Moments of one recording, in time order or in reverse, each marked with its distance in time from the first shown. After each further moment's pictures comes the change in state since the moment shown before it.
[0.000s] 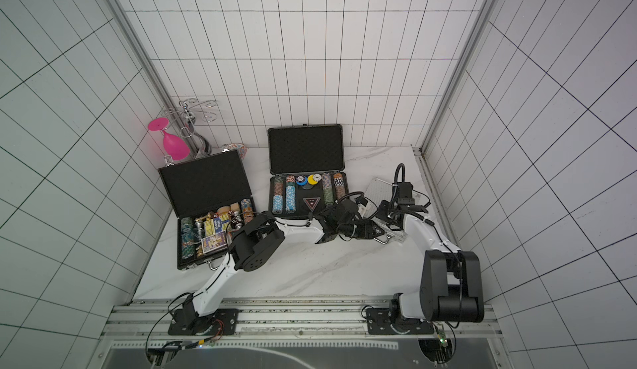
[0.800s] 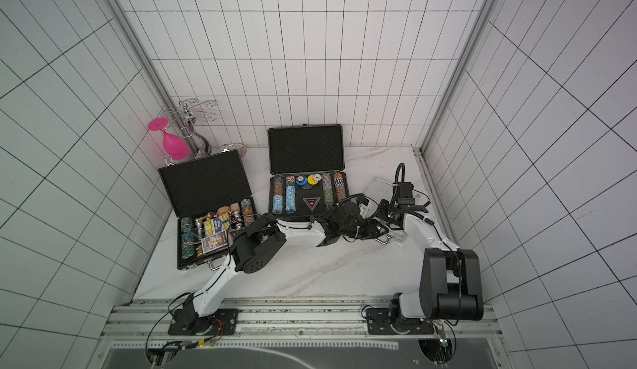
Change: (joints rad) left arm -0.020 0.003 0.000 0.084 -0.051 -0.107; right arm -0.008 0.008 -0.005 0.032 -0.037 -0.012
